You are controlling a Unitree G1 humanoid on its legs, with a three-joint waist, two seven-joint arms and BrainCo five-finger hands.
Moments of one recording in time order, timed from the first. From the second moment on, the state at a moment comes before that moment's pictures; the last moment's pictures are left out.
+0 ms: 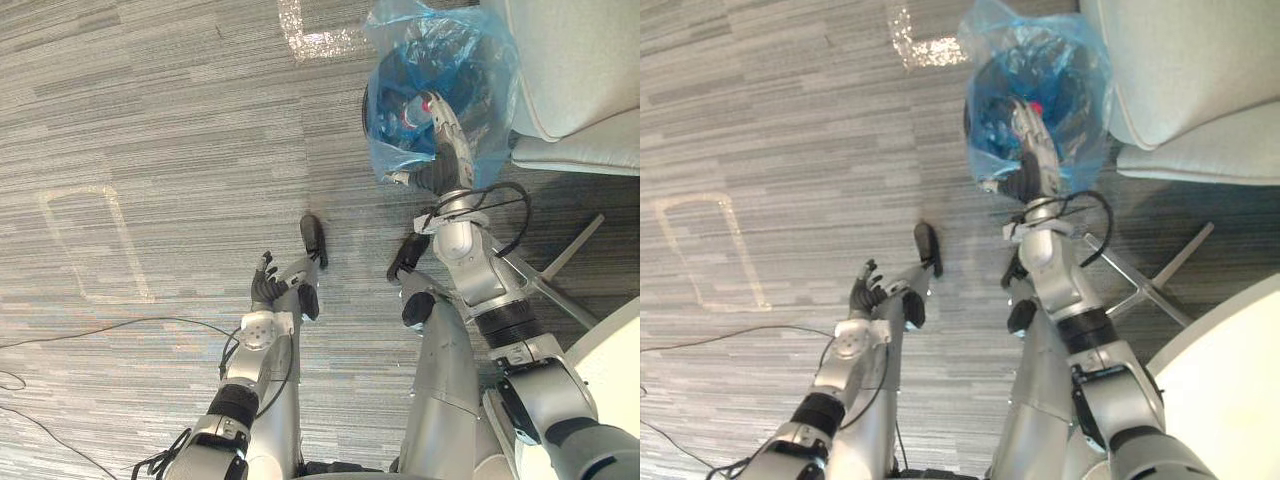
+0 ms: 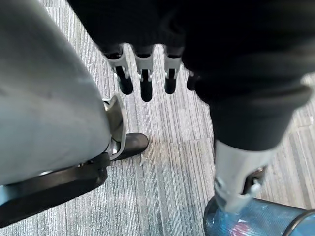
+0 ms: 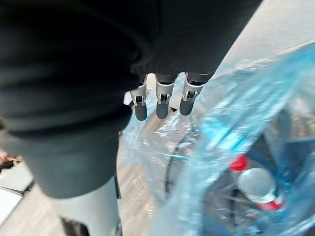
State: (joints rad) left arm -0.33 0.03 -0.10 0.63 -0.11 -0.10 0.30; right arm -0.73 -0.37 0.19 0.40 -0.47 -0.03 -0.37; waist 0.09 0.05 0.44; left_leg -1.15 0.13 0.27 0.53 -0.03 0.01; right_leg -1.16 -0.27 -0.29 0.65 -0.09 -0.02
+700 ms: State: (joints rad) left arm -0.43 0.01 -0.09 0.72 -0.16 -0.12 0.33; right arm -1.03 -0.25 0.08 0.96 -0.59 0.09 -0.40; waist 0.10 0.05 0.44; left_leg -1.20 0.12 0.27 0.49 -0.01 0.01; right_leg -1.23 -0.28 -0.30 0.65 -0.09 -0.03
